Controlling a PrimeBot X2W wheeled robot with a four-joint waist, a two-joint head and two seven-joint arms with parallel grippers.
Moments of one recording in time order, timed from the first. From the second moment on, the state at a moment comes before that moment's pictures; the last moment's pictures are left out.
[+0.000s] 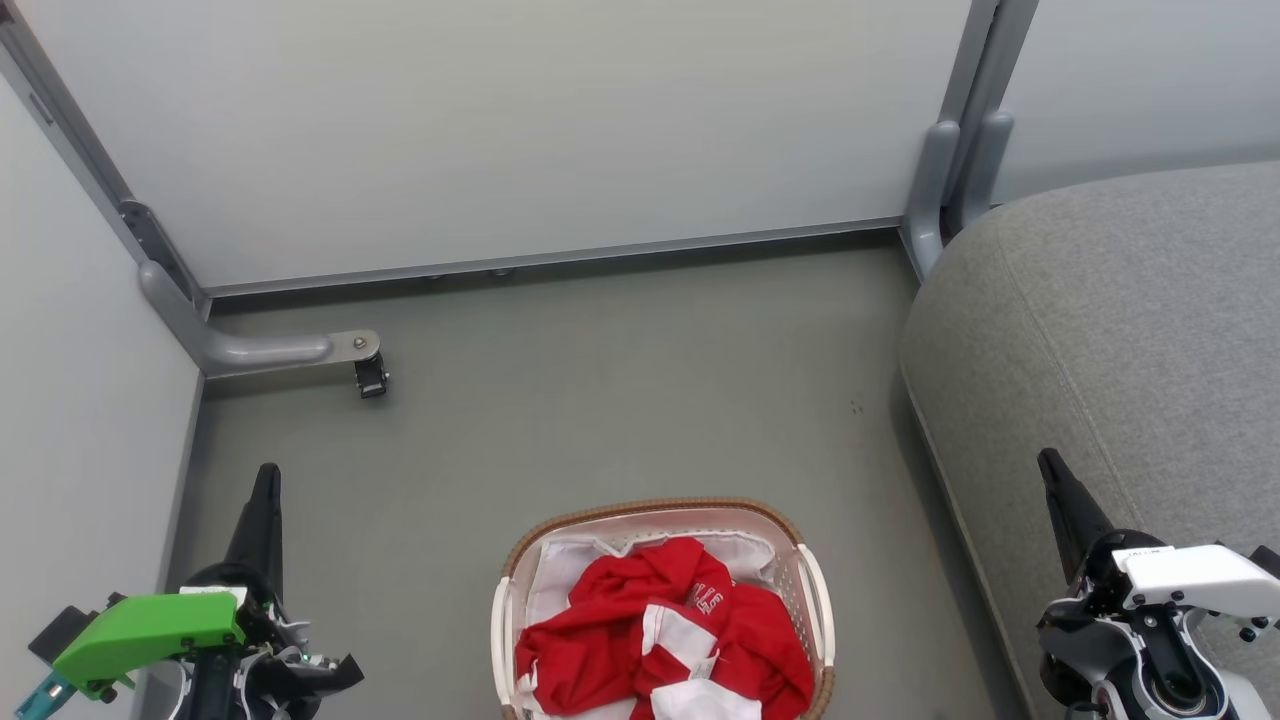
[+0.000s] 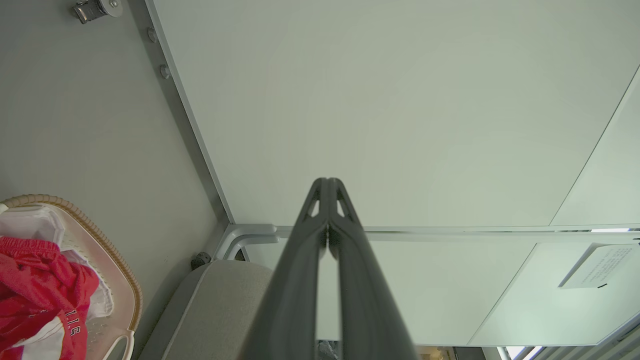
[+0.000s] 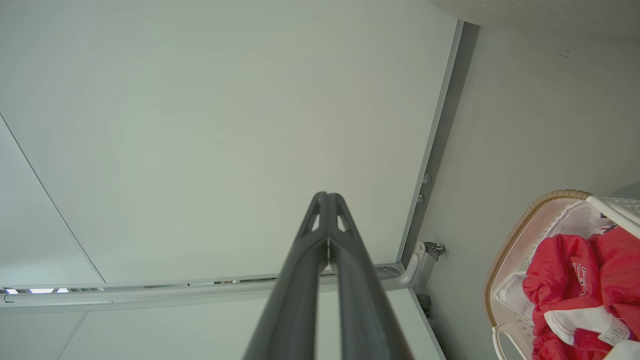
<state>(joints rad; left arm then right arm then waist) -0.10 0.05 0.11 0.24 -1.62 -0.13 0.11 -0.11 -0.05 -0.11 0.25 1.61 0.13 0.12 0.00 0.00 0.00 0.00</state>
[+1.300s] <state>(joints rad) -0.02 0.04 0.00 0.18 -1.29 -0.10 -0.02 -0.05 -0.03 -0.08 0.25 1.28 0.13 -0.02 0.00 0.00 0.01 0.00</state>
